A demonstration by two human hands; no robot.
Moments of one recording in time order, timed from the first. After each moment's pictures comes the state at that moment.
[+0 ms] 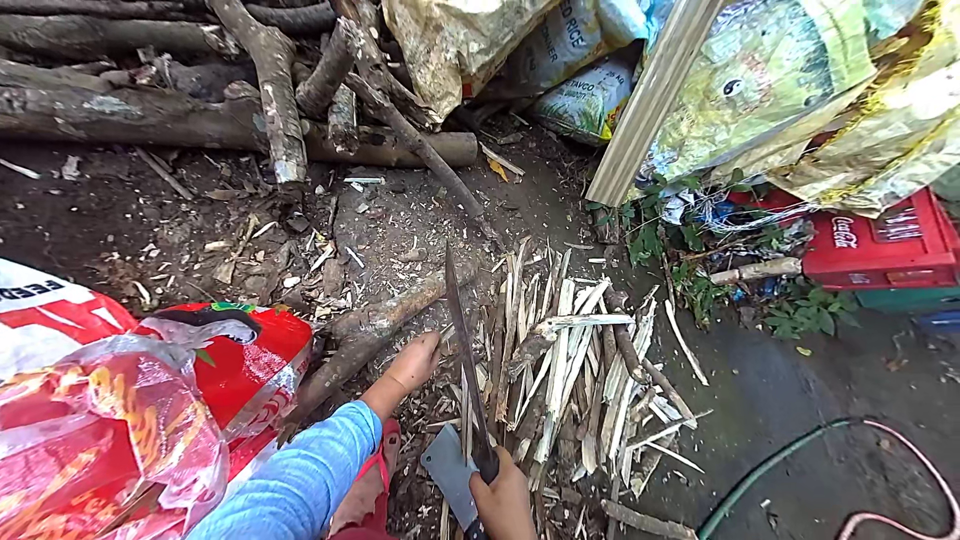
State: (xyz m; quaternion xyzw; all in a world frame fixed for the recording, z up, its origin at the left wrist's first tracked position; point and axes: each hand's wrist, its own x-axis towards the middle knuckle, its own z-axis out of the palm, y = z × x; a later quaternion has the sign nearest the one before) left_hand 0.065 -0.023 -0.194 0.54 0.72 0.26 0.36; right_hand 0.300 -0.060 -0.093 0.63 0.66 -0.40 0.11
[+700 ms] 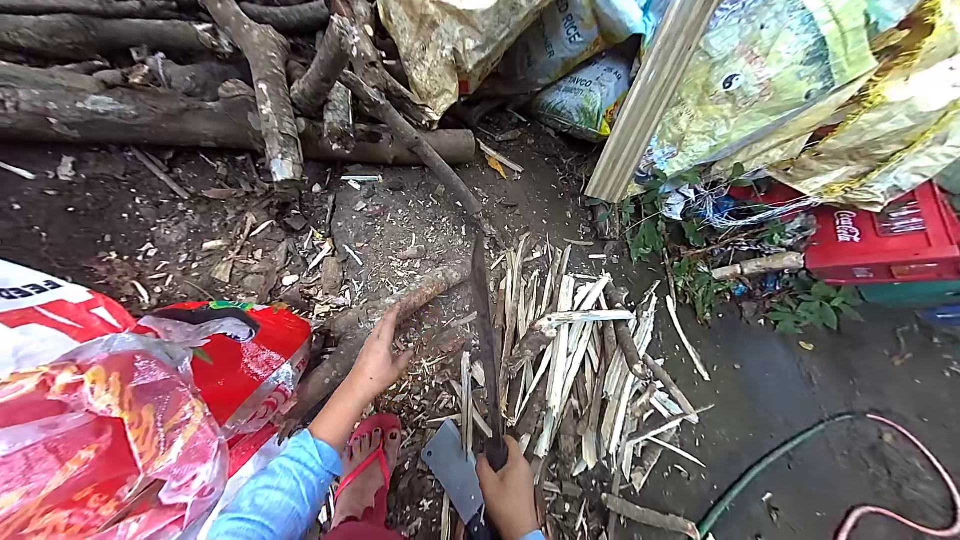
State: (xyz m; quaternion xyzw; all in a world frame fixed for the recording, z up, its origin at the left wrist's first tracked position) left_hand 0.034 -0.070 -0.167 0.42 0.77 0.35 0.32; right_hand 0.304 -0.056 -0.108 0.65 0.65 -0.41 0.00
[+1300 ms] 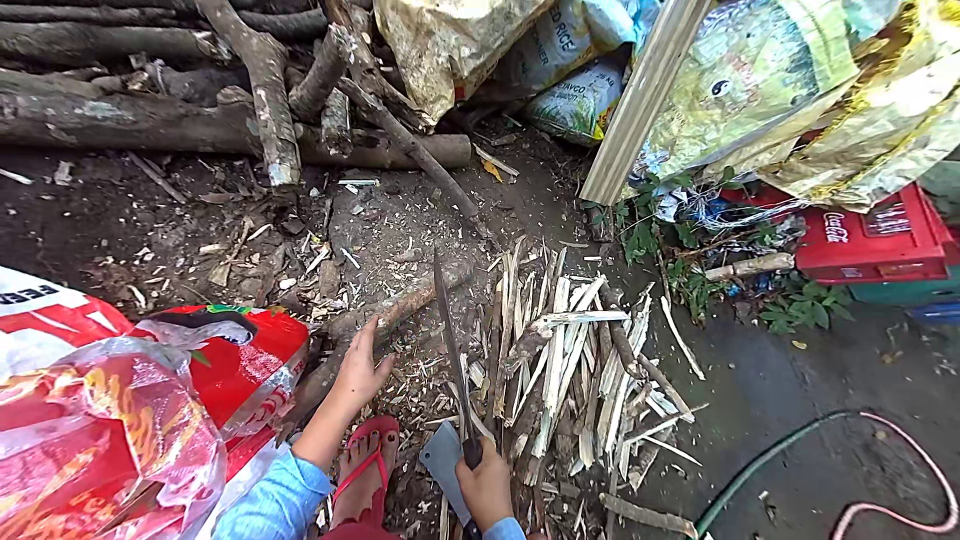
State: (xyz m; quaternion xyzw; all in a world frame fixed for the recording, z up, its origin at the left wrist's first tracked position) left_hand 0.035 -0.095 -0.171 0.37 0.79 0.38 0.29; right_hand 0.294 -0.064 -0.134 0.64 0.66 -0.39 0.09
